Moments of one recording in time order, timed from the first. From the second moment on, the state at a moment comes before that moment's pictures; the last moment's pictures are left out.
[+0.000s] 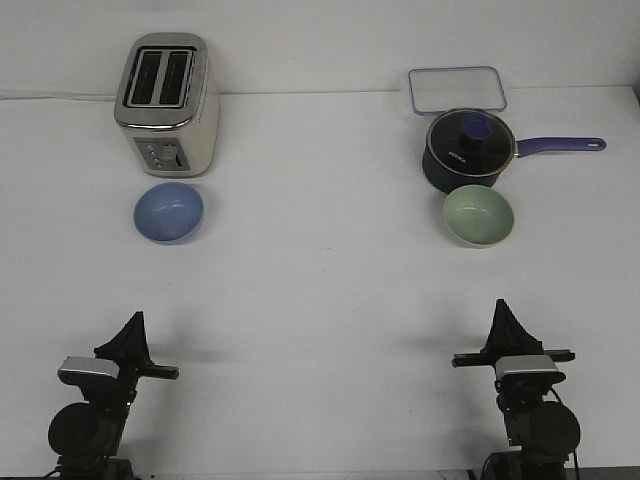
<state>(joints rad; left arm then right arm) -0.10 0.01 0.03 0.11 0.01 0.00 0.04 0.00 0.01 0.11 0.00 0.02</state>
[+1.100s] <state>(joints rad) -0.10 0.01 0.03 0.11 0.01 0.00 0.04 0.43 0.77 -0.72 0.00 0.03</state>
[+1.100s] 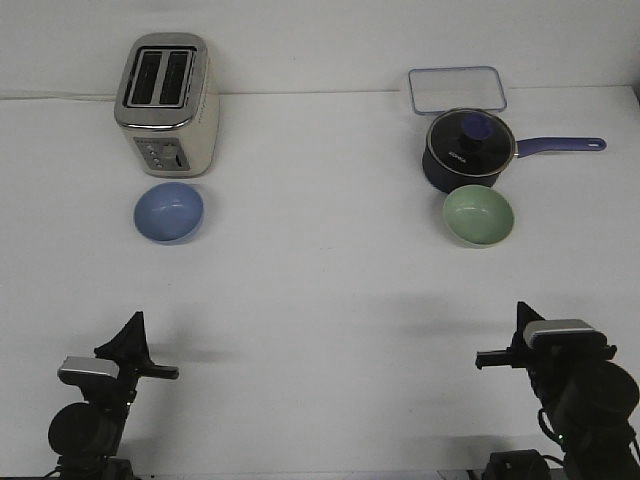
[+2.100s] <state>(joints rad) -0.10 0.01 0.03 0.11 0.01 0.00 0.04 0.71 0.90 -0.83 0.00 0.04</state>
